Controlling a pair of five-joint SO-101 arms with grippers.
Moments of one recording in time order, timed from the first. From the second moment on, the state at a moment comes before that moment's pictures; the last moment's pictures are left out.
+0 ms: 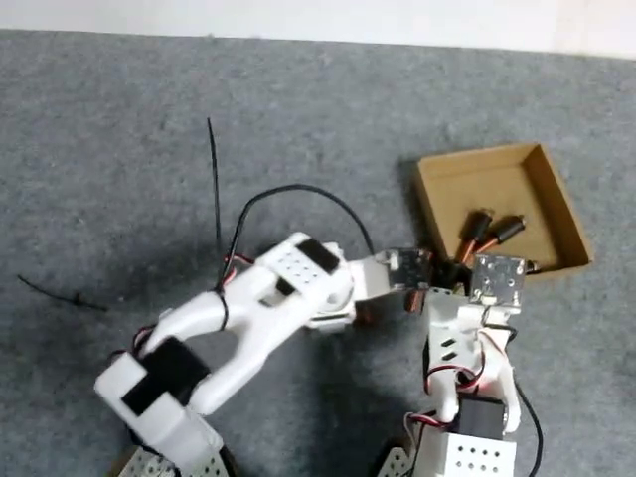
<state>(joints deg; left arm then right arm) 37.3 6.5 29.0 51.6 -39.5 1.4 -104.4 93.1 44.8 4.2</state>
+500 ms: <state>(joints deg) 37.5 13.6 22.3 53.0 -39.4 1.1 -104.5 93.1 44.8 4.2</state>
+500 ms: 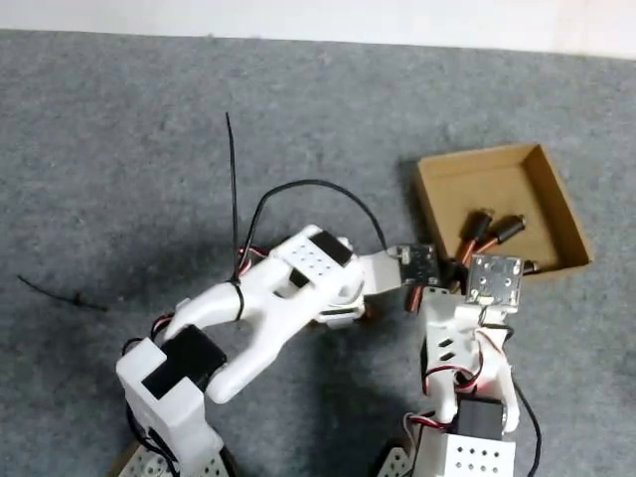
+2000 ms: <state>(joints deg) 27.5 -56.8 79.7 9.4 -17.2 -8.9 -104.5 95.6 36.6 6.5</state>
